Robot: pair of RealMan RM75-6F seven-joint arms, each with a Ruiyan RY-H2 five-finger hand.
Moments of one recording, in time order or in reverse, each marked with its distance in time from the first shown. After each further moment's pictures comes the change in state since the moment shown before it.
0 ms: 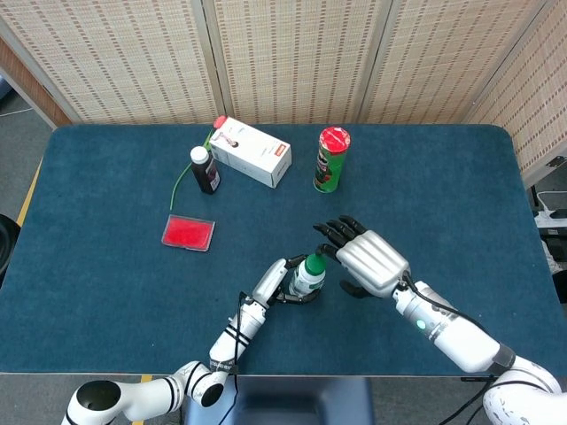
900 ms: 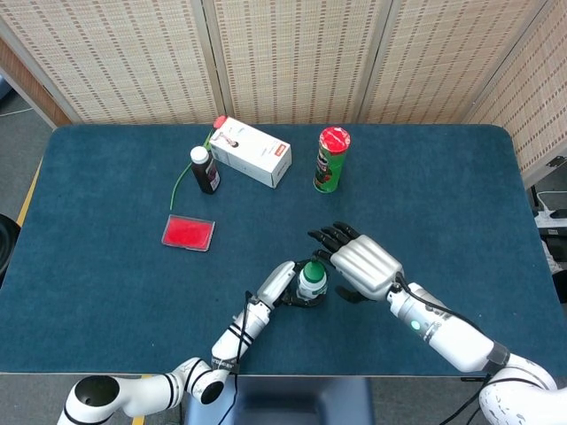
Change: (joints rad) left arm -0.034 0.029 -0.003 -0.041 -0.011 -0.070 0.086; right arm 0.037 0.001 -0.005 -0.007 0.034 -0.055 0.013
